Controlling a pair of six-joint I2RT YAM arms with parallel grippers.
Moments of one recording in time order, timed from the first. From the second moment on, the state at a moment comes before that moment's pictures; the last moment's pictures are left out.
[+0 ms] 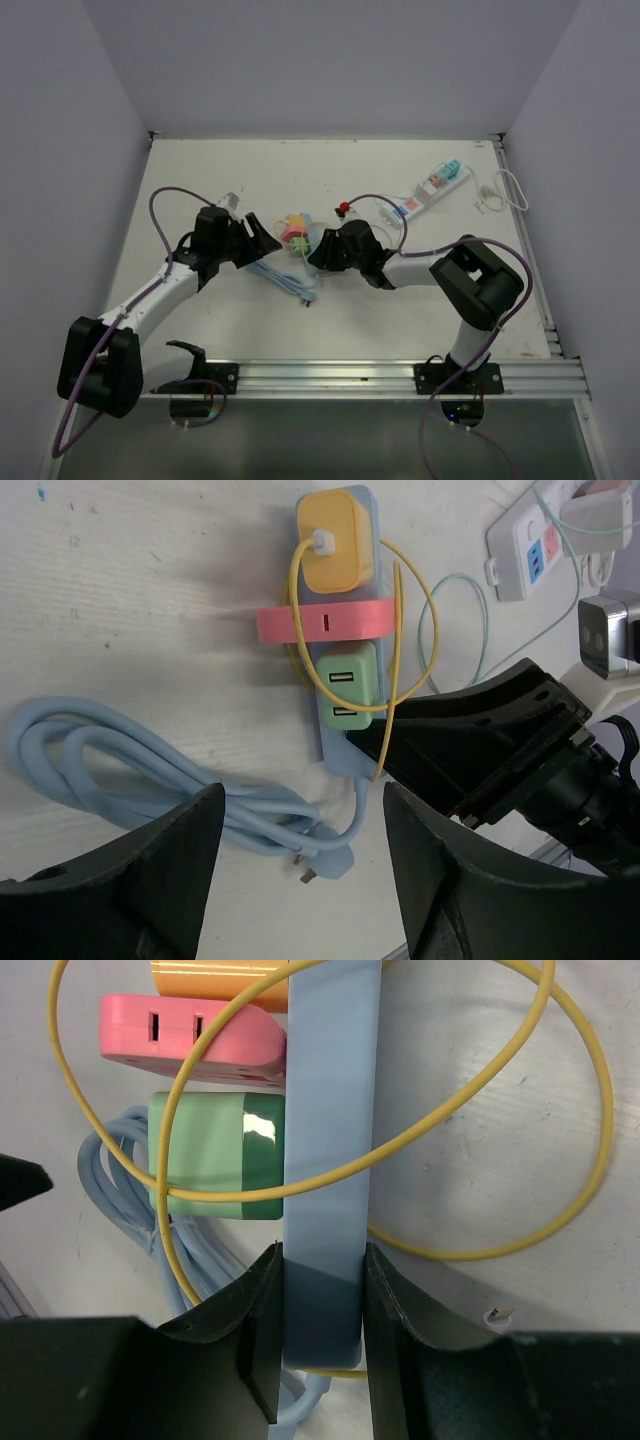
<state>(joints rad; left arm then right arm) -0.27 1.17 0.64 -0.16 0.29 -0.73 0.74 1.78 0.79 0.42 -0.08 0.73</state>
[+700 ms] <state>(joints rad) -0.43 1.43 0.63 0.03 0.15 -0.85 0.74 1.78 0.78 0.44 -0.10 0.74</state>
